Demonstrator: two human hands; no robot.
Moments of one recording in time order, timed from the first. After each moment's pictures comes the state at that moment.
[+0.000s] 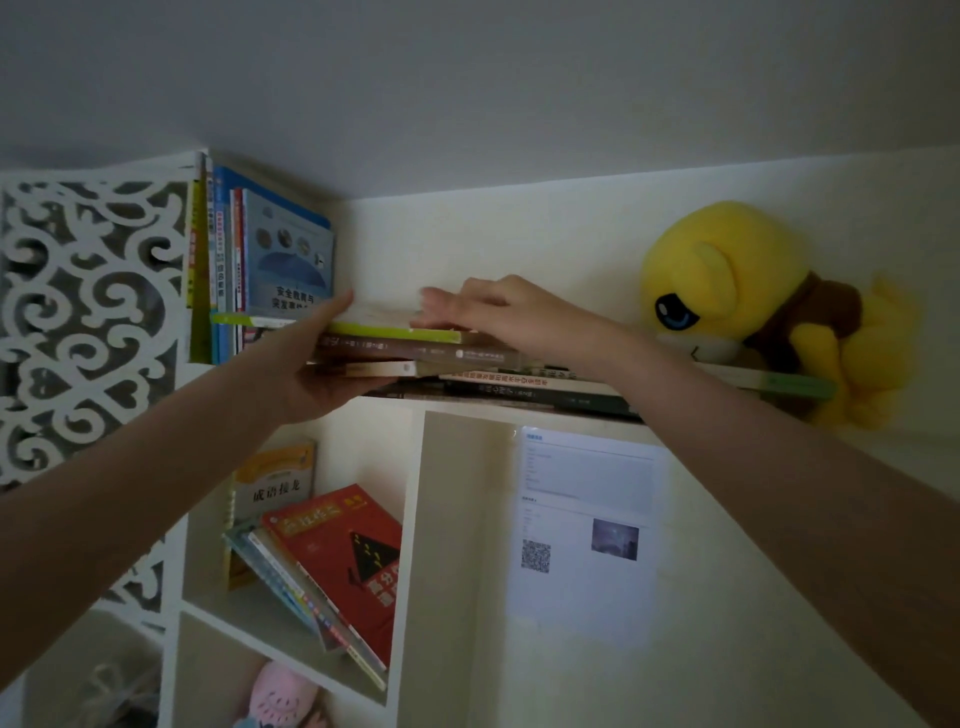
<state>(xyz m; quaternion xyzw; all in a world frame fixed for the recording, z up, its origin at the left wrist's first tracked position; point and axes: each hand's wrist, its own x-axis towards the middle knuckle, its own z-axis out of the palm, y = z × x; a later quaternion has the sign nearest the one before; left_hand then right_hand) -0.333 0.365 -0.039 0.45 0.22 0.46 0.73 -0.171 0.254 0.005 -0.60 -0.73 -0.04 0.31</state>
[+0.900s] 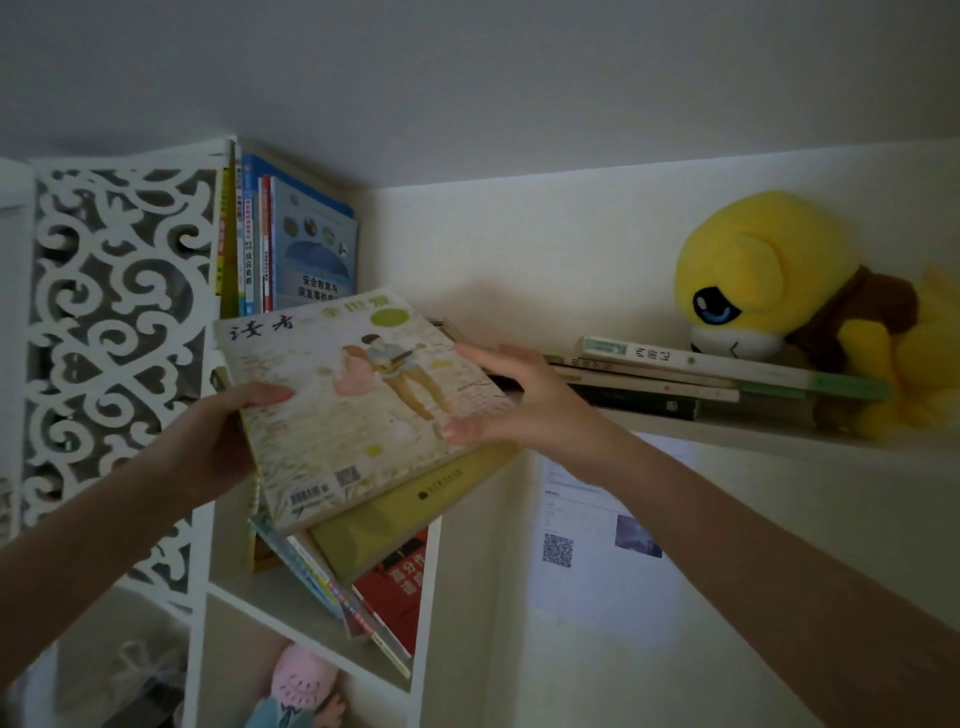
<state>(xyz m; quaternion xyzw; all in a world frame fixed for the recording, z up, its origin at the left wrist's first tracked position) -0.398 0.418 -0.115 0.60 0.11 0.44 0.65 -0.168 0.272 -0.073 -0.59 -0.68 0.09 0.44</state>
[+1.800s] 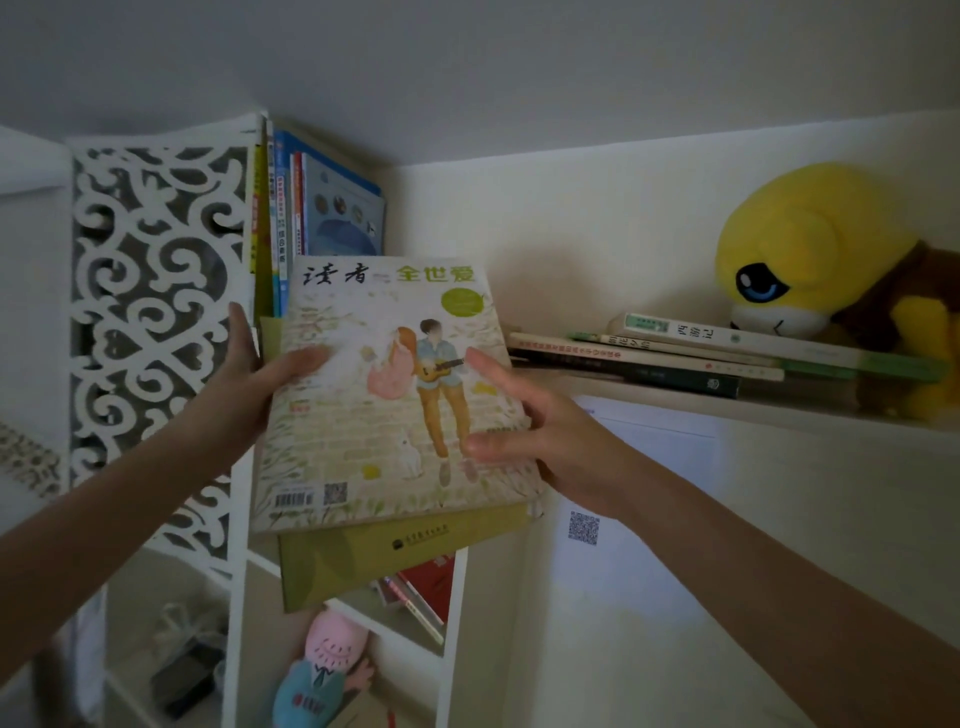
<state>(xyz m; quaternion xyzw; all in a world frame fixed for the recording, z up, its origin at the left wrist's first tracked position) -0.415 0.420 -0.116 0.62 0.16 0.54 0.55 -0.184 0.277 -0.113 -0.44 -0.68 0.32 0.50</state>
